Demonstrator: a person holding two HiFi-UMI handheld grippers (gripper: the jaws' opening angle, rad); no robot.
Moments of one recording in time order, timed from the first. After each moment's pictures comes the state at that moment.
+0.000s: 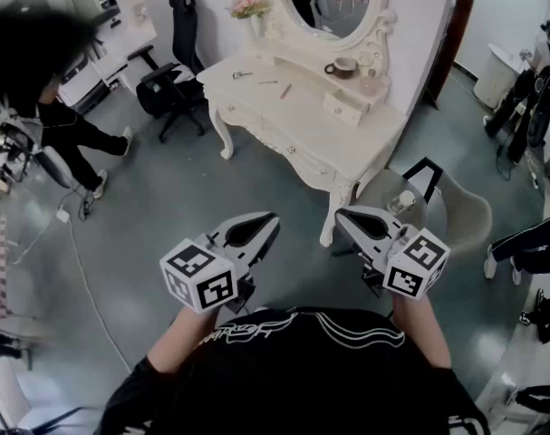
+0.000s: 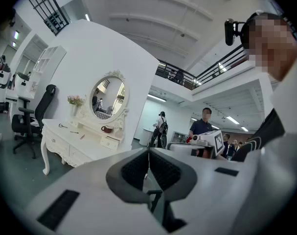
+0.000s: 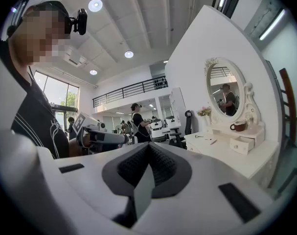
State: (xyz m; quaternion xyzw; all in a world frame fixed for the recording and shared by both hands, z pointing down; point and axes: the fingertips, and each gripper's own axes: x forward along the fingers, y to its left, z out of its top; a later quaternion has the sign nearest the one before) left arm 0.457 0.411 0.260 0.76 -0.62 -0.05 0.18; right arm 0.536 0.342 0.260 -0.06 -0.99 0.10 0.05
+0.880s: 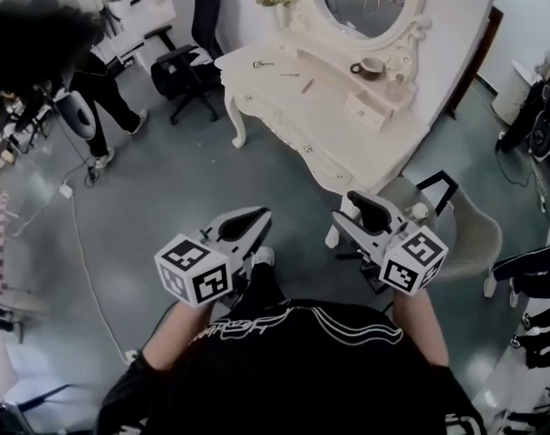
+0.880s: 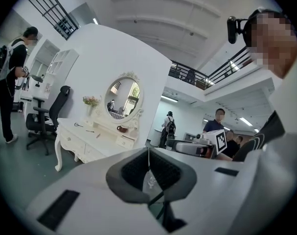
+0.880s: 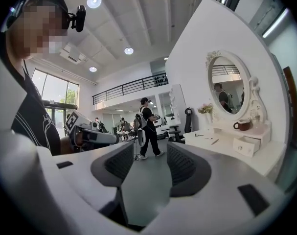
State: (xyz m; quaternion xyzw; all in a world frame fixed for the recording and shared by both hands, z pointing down) left arm 0.395 0.414 0.286 0.71 -0.67 -0.06 0.19; right arm 0.477 0.316 0.283 -0.06 -0.99 0.09 0.06
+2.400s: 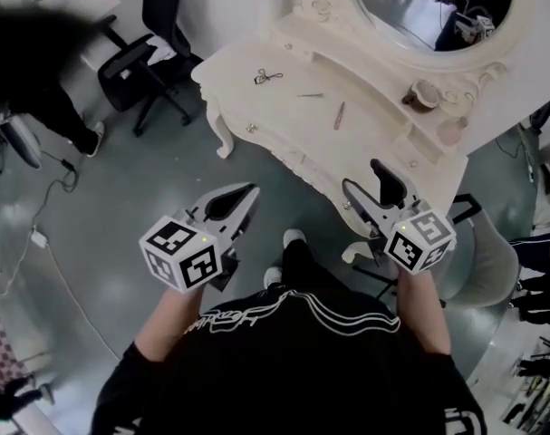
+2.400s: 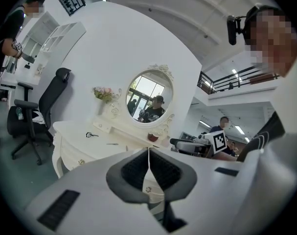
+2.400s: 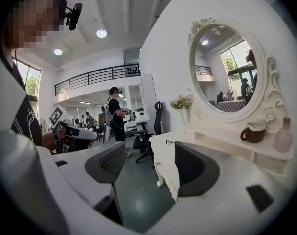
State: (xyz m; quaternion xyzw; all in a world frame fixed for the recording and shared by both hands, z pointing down) left arm -0.042 0.223 0.335 0.75 -0.61 -0.06 0.25; right arm 0.085 0.095 0.331 0.12 -0.98 0.10 0.12
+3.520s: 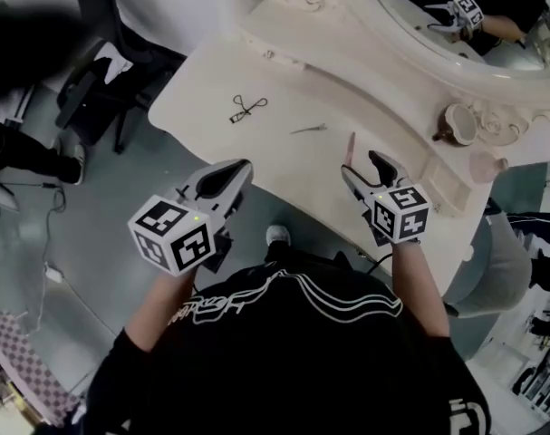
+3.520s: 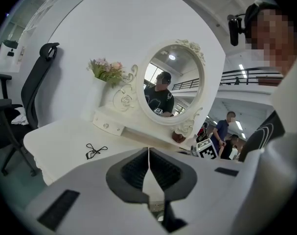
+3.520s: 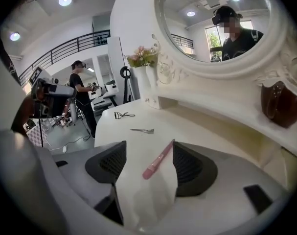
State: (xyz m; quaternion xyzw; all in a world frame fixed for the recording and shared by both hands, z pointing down) left arm -0.195 -0.034 0.413 0.76 -0.56 0.00 0.31; right arm -0.019 -0.151 0.519 0.23 -0.91 0.16 0.29
